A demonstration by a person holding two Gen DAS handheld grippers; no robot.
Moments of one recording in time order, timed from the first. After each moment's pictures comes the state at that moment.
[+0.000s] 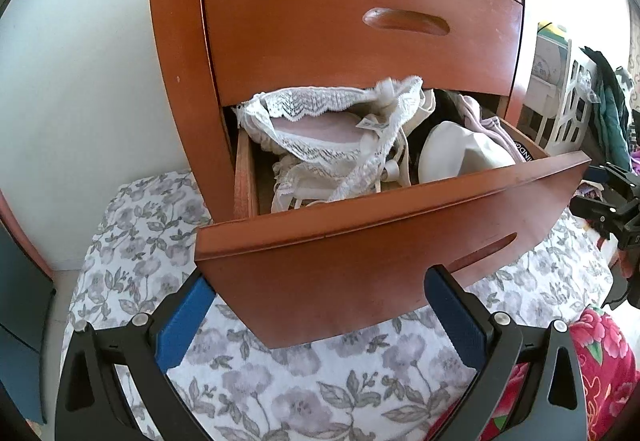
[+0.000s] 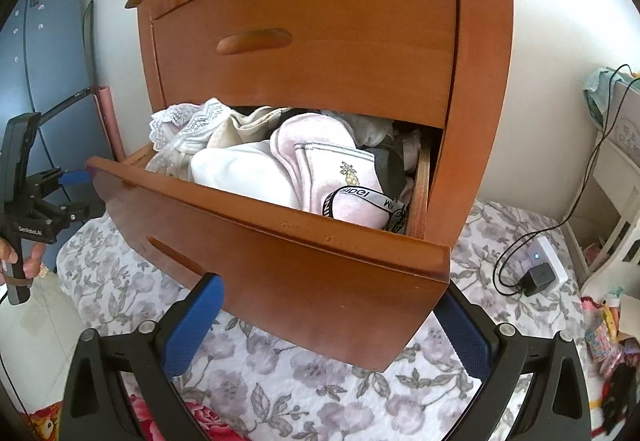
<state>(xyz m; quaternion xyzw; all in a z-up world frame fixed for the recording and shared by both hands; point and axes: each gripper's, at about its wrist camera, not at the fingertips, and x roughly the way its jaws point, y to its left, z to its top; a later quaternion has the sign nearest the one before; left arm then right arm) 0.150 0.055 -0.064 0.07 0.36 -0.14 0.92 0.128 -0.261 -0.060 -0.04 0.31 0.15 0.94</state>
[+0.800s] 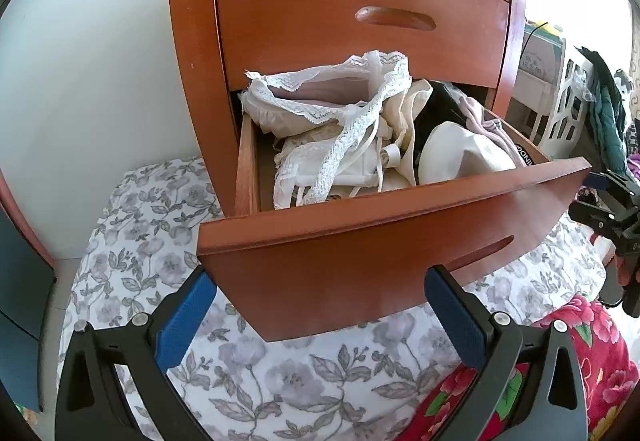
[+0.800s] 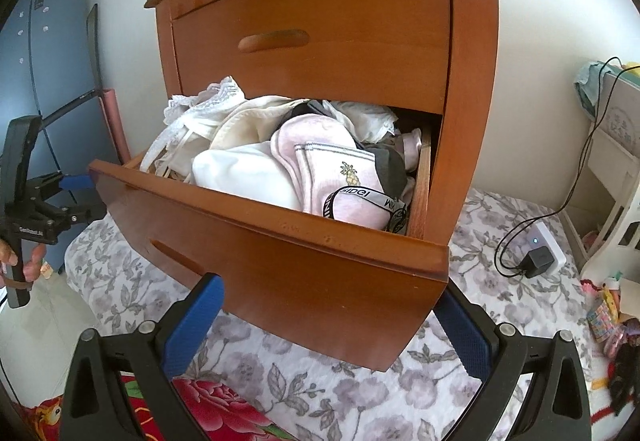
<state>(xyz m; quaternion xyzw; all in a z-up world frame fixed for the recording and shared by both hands) 0.128 0.055 -0.063 0.05 0.38 -0.12 0.92 0.122 -0.262 -0.054 -0.03 0.31 0.15 0.94</state>
